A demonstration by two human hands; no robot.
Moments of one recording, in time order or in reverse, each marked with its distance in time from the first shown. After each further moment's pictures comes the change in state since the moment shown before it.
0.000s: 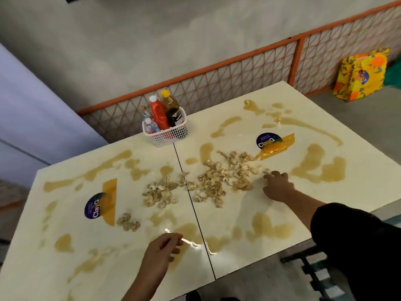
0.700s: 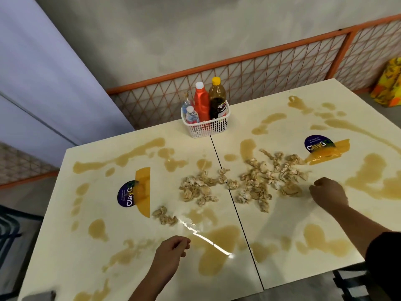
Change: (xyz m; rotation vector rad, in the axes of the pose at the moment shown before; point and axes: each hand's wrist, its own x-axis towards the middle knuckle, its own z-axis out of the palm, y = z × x) left_hand 0.070 -0.074 -0.120 0.058 -0.029 -0.099; right_hand 0.010 -0.055 0.012 0.286 0.241 0.250
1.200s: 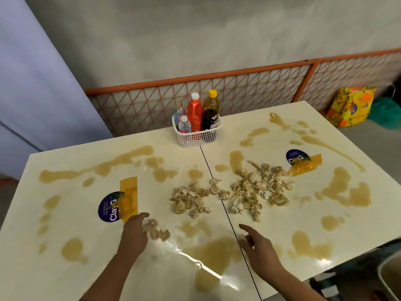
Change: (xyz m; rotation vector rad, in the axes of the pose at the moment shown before) left_hand 0.152 -0.037 -0.093 0.549 0.214 0.369; right_hand -0.229 -0.105 0.077 0.321 -0.256 -0.339
